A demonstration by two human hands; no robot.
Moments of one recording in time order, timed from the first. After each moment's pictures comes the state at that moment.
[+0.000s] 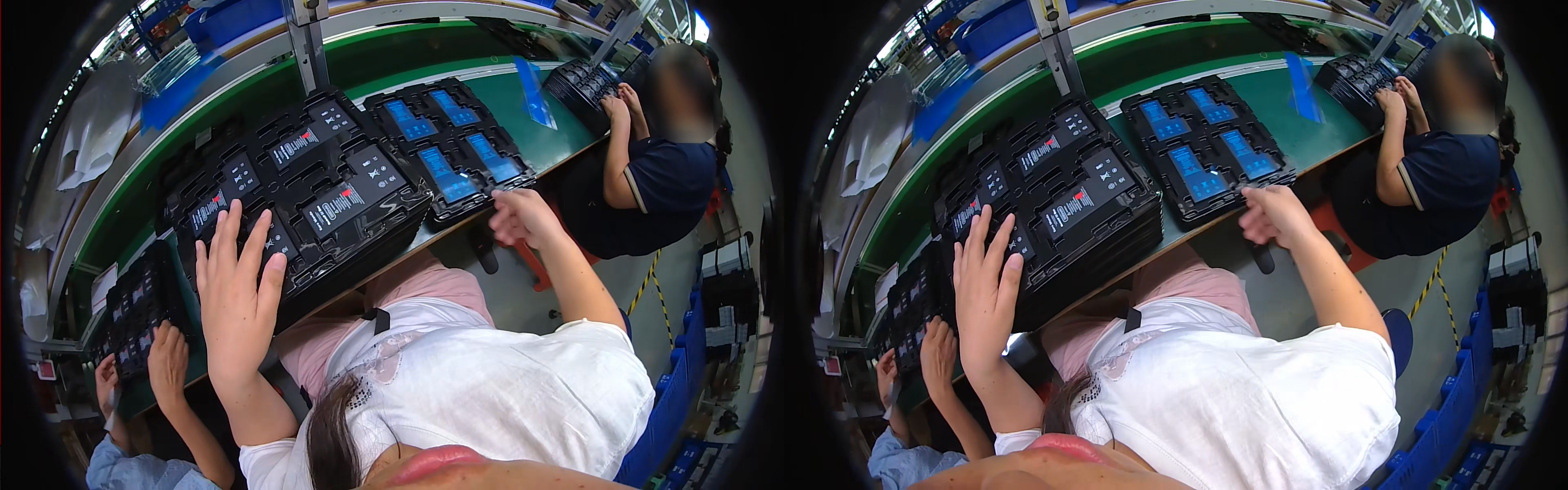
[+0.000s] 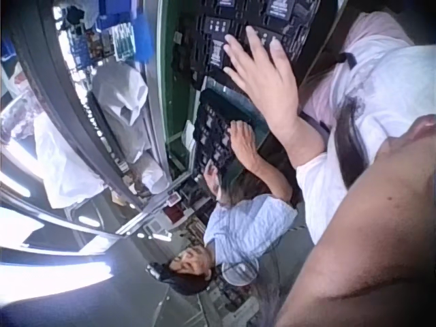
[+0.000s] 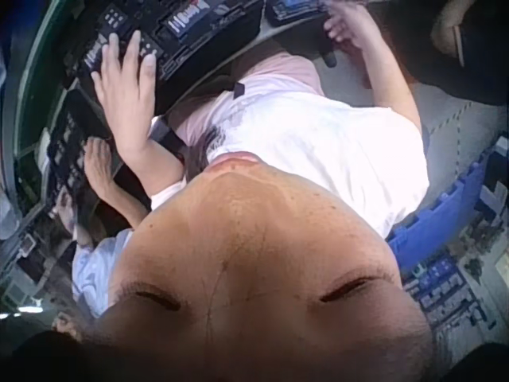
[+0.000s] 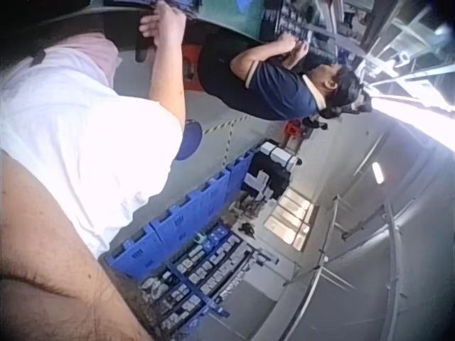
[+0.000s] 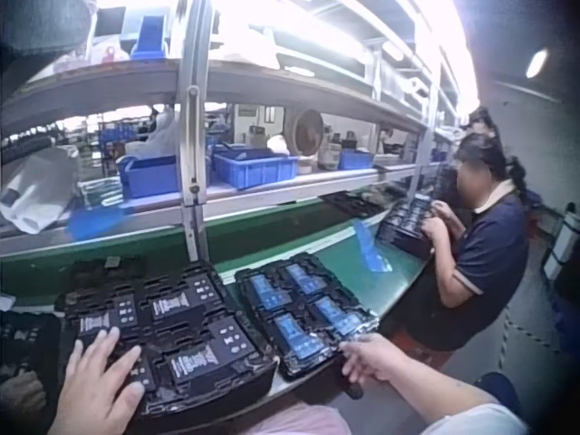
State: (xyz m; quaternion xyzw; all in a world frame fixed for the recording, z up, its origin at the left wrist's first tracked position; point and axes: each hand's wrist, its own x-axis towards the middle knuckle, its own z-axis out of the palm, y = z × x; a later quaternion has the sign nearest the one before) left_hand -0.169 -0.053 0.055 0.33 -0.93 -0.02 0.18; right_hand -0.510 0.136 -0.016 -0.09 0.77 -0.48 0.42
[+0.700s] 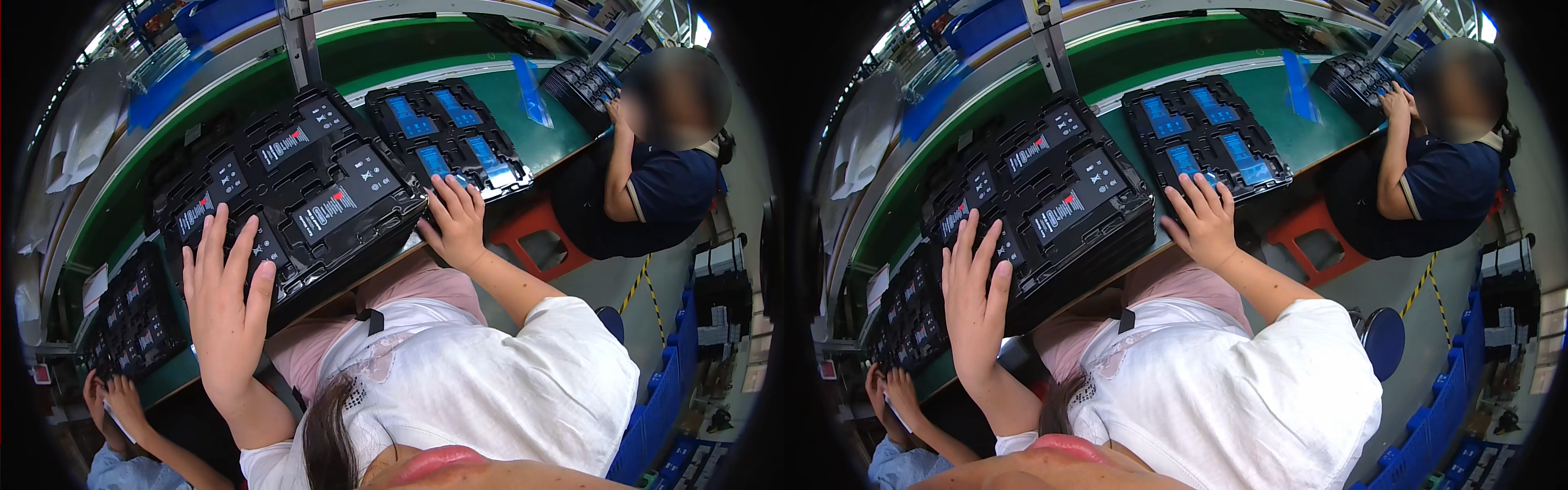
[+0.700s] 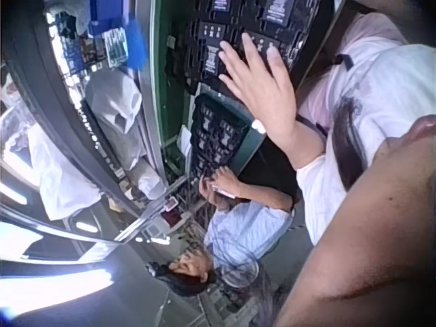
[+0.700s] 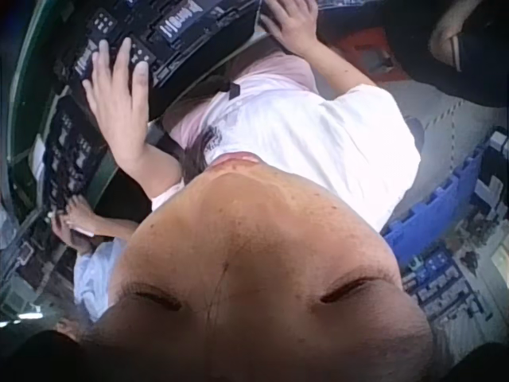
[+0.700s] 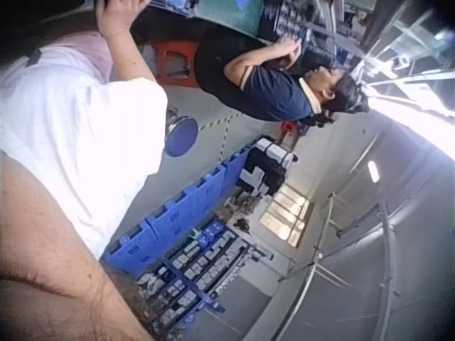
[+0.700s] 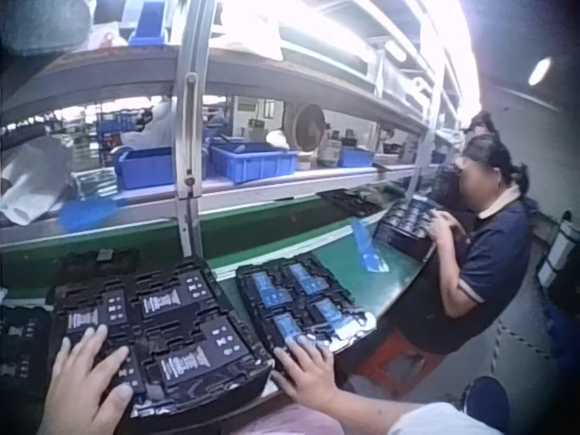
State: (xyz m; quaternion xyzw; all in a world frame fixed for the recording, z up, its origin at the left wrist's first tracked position) left_hand -0.175 -0.056 0.058 0.33 -0.93 -0.03 0.19; right_hand -0.457 0.084 -0.105 -0.57 0.74 -0.24 -0.26
